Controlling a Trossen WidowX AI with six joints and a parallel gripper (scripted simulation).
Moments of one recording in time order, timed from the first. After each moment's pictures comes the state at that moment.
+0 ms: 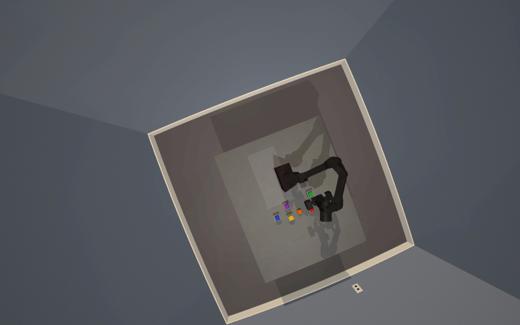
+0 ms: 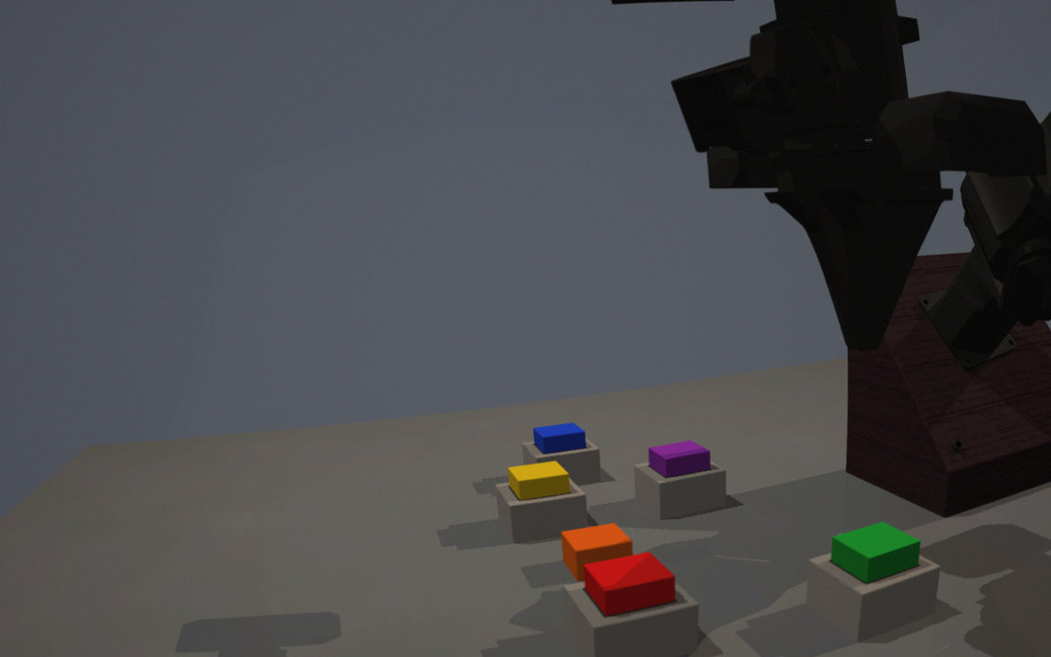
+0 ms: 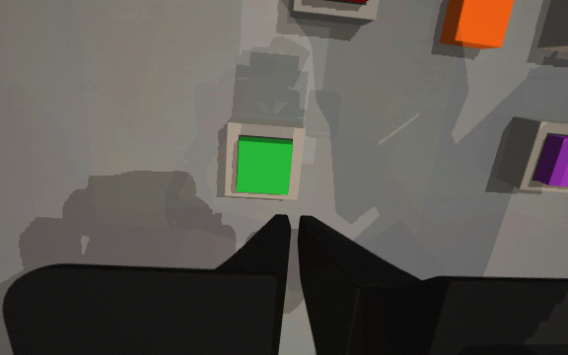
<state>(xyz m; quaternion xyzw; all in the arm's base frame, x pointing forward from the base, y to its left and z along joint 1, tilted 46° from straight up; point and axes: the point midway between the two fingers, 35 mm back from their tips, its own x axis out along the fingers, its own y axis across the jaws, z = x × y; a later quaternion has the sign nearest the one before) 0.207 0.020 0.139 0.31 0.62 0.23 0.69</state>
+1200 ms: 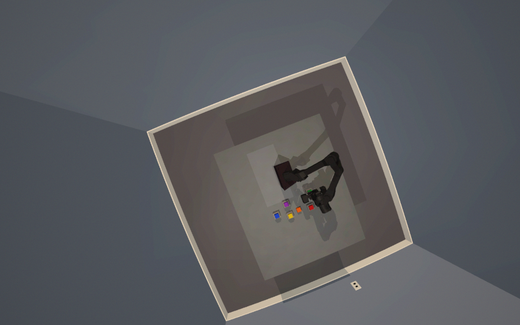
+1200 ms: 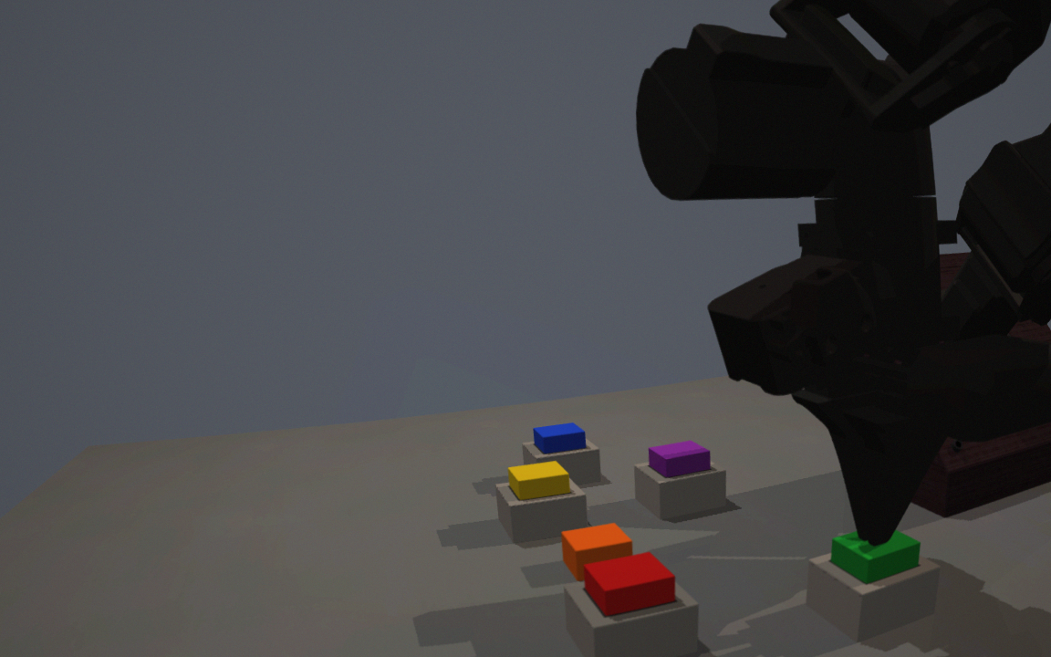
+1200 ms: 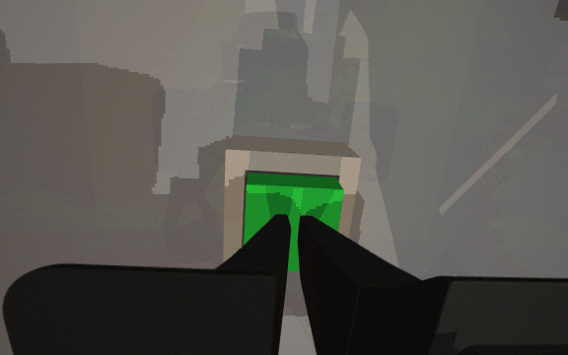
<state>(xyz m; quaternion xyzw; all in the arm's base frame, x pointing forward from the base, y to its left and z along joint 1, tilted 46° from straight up) 0.214 0.090 0.083 0.32 0.62 0.23 0.68</state>
